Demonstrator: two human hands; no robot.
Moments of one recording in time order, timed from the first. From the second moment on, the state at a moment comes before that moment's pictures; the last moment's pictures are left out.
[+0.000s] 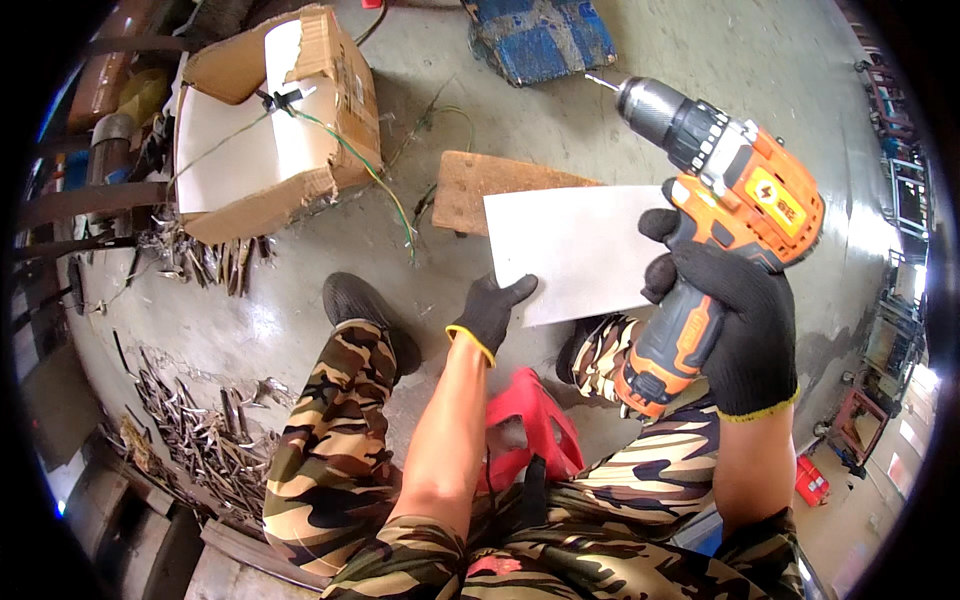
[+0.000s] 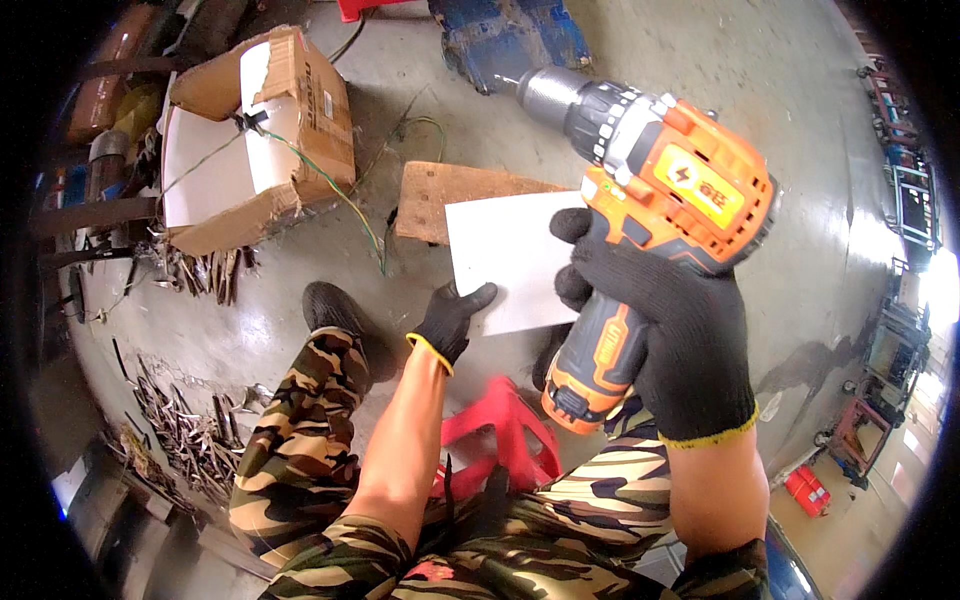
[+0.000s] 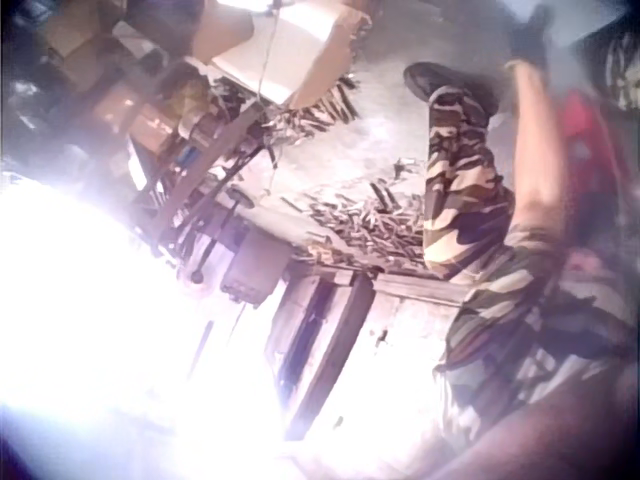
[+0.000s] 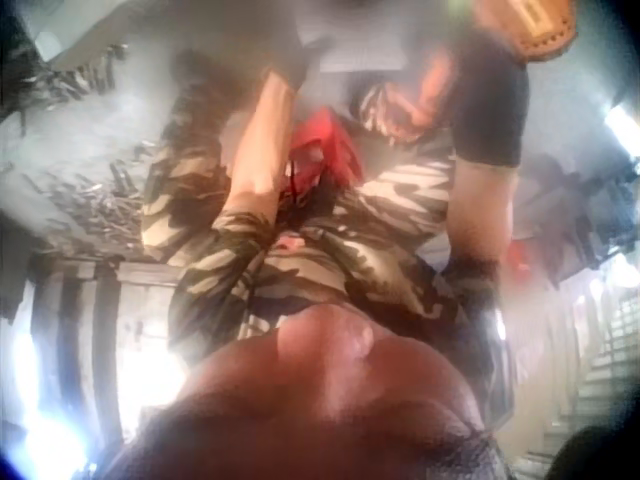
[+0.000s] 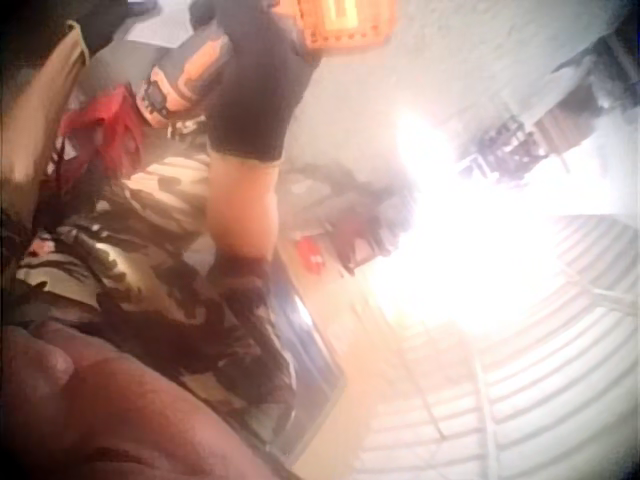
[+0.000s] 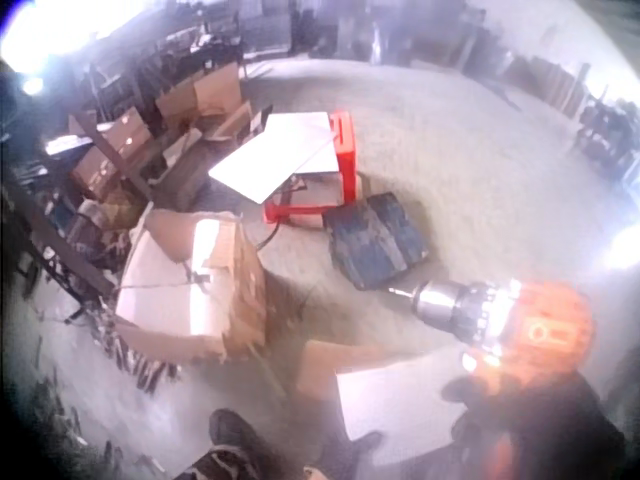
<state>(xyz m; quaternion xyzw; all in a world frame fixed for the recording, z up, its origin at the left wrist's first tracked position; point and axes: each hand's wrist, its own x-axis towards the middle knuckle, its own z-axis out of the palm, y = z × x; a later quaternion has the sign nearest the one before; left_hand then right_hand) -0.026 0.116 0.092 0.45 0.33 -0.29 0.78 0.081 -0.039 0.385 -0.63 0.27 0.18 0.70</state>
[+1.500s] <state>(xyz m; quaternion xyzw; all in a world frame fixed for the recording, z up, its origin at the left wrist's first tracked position) -0.034 0.113 0.103 0.39 0.32 -0.24 0.83 0.086 -0.033 0.383 -0.62 0.22 0.19 0.73</state>
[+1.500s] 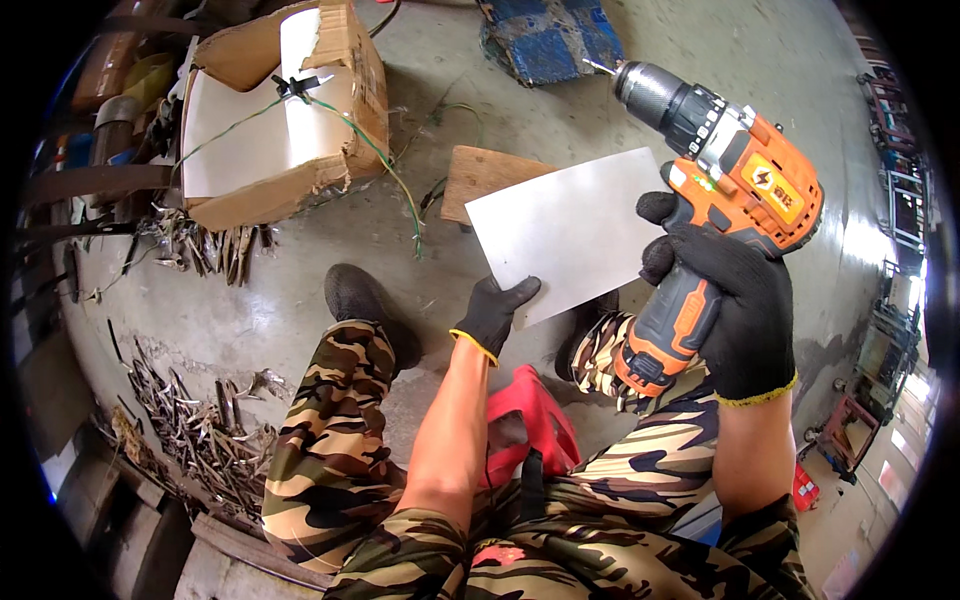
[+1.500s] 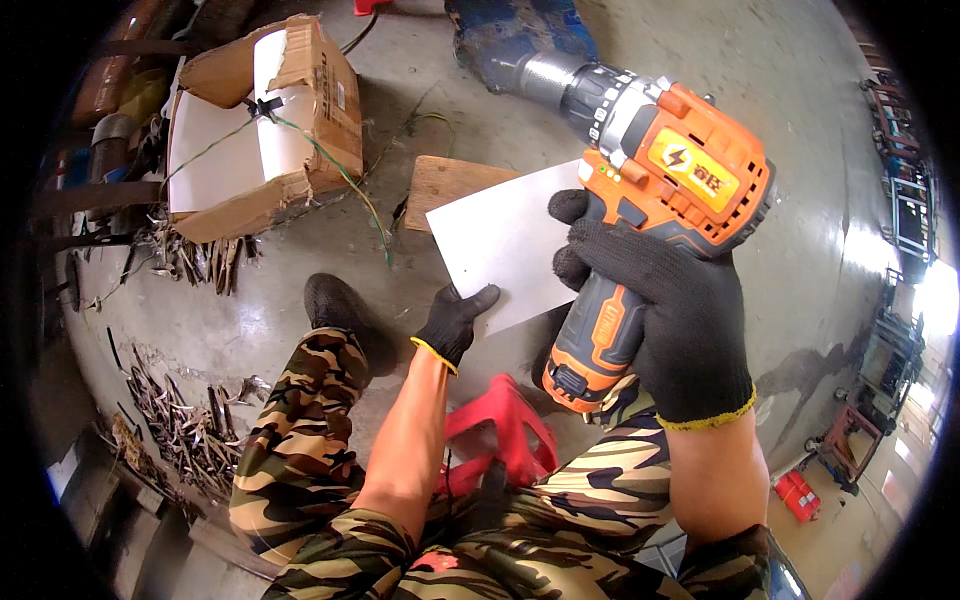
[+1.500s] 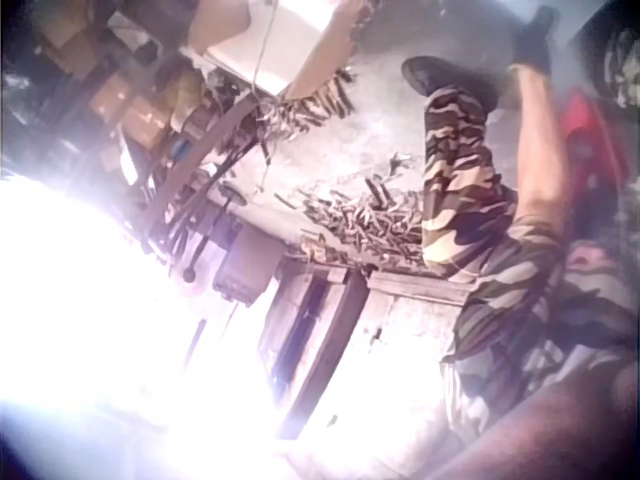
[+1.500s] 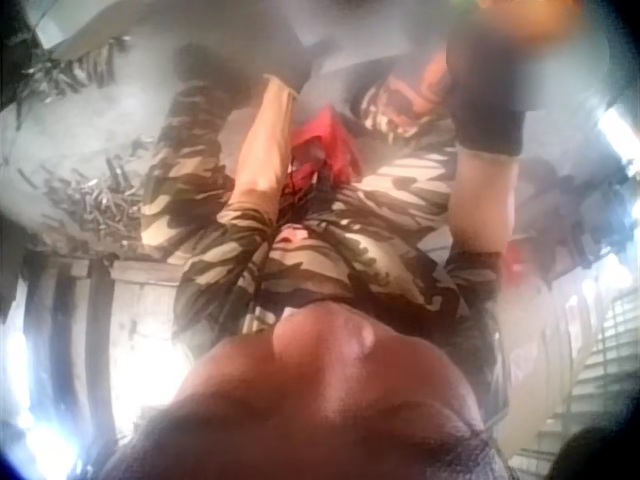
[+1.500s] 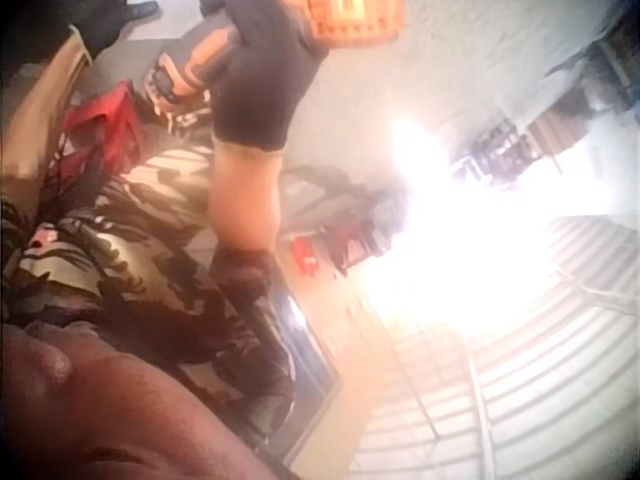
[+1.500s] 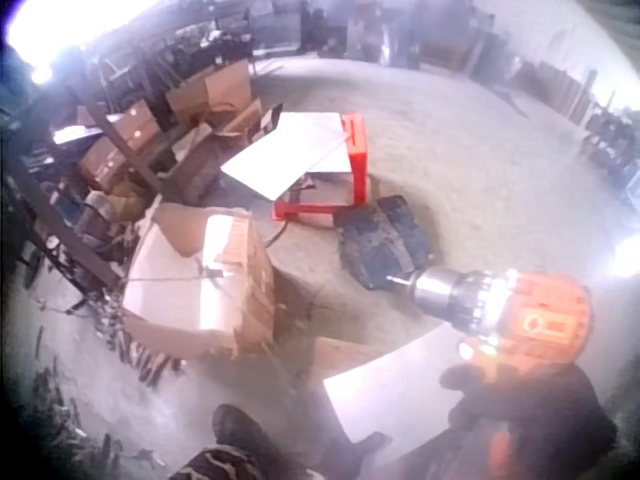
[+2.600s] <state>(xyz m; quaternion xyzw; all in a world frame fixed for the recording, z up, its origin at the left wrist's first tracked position) 0.020 0.087 0.084 0.62 0.50 -0.17 0.58 0.082 -0.032 0.250 -0.88 0.08 0.34 0.33</state>
